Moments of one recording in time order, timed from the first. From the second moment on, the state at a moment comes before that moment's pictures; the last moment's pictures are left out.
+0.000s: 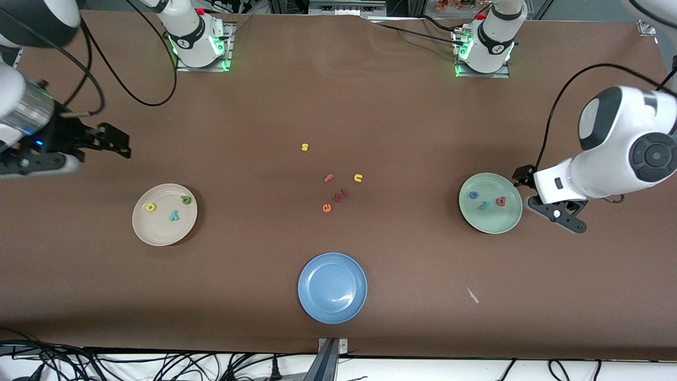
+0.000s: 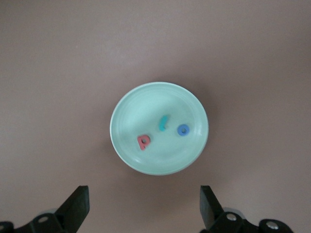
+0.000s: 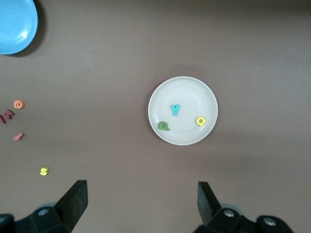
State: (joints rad) left arm 0.39 0.38 -0.58 -1.56 0.22 1.67 0.24; right arm 0.11 0.12 -0.02 -1.48 0.02 1.60 0.01
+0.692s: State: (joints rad) left arm 0.26 0.14 -0.49 -1.42 0.12 1.49 -0.13; right arm 0.06 0.06 -0.05 -1.53 0.01 1.52 -0.03
